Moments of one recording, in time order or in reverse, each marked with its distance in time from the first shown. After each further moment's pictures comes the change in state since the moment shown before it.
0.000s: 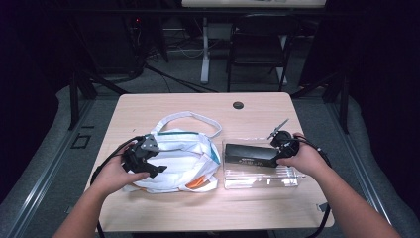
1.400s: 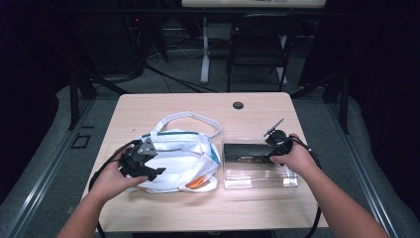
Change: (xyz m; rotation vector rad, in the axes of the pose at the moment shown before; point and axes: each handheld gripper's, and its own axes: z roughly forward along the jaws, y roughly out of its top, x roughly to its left) left arm -0.009 -0.008 -0.006 -0.030 0.039 -0.018; right arm -0.002 0.011 0.024 0.049 -0.025 0.127
